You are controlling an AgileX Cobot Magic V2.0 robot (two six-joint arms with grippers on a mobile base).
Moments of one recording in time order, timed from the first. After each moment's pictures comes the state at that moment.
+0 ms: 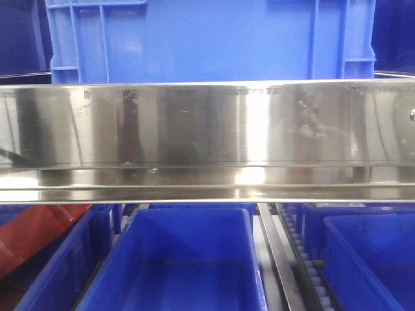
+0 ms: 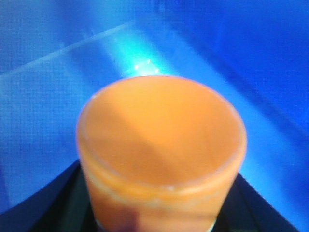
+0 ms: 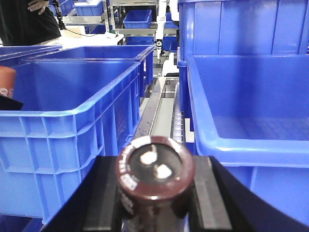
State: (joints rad) left arm -0.61 1.87 -1.91 -0.01 0.84 0.02; right arm 0.09 0.36 -0.74 0.14 0.57 -0.05
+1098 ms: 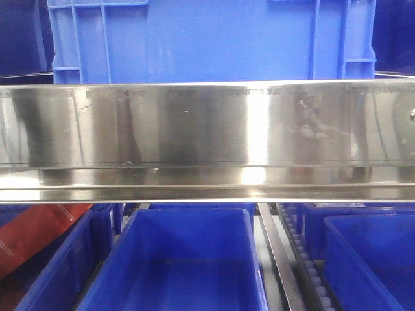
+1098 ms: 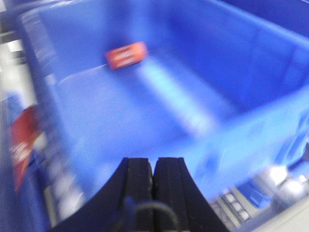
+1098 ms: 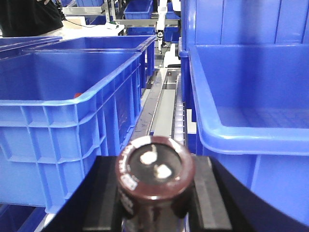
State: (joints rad) left arm -0.61 1.02 -1.29 0.11 0.82 -0.12; right arm 0.09 0.36 -0.74 0.15 0.61 -0.05
